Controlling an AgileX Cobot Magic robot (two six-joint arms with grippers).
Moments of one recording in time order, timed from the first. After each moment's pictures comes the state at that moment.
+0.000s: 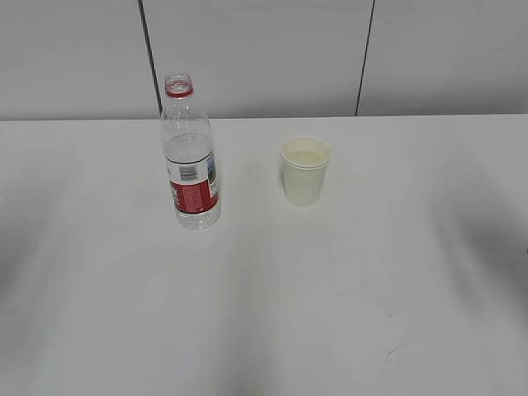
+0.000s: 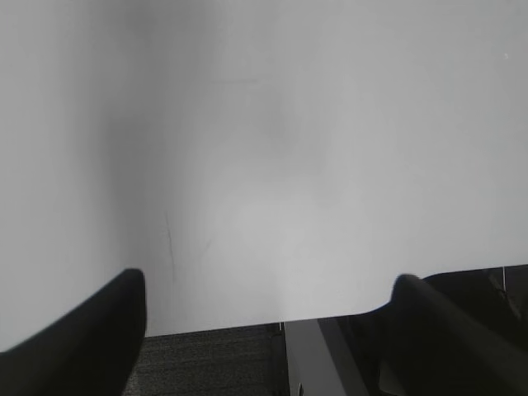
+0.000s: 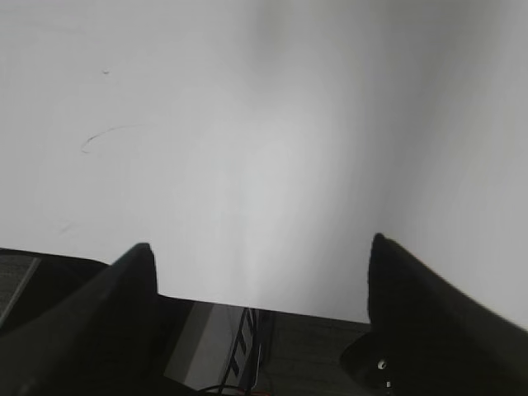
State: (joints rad) left arm -0.04 1.02 -0.81 0.00 1.14 0.04; right arm -0.07 1.40 -1.04 0.12 1.22 -0.15
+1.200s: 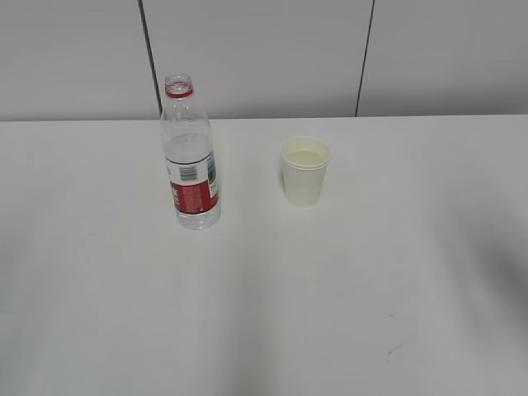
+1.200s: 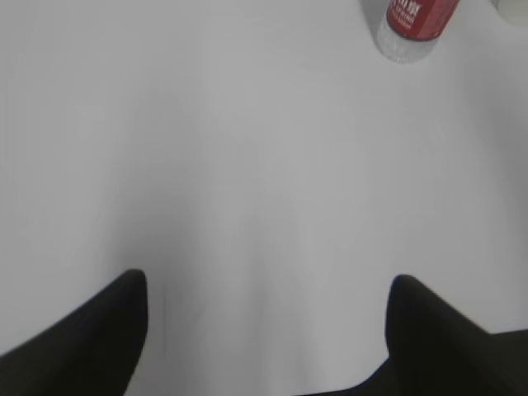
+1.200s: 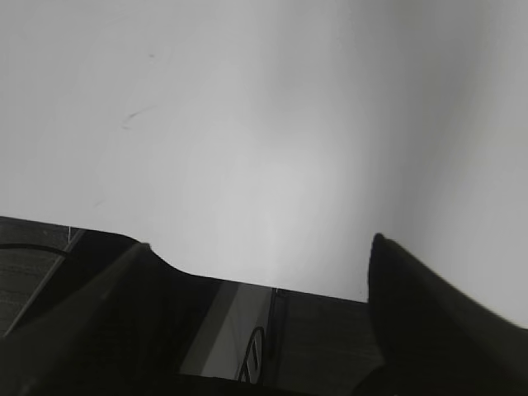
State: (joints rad) left arm -0.04 0.28 -0.55 -0.03 1.06 0.04; right arm -0.07 1.14 -0.91 0.16 1.22 -0.18
